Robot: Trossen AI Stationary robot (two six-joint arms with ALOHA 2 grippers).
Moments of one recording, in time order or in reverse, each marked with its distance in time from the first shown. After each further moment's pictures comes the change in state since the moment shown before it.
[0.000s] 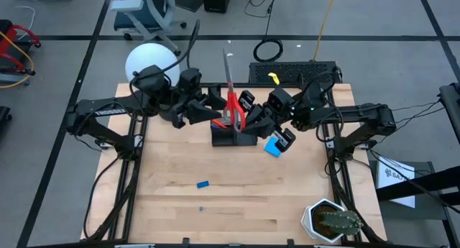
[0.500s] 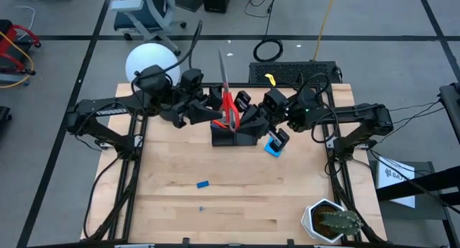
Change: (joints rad) left arm 0.002 0.007 0.000 0.002 0.022 -0.012; right arm -0.003 0.027 0.000 0.022 0.031 -0.006
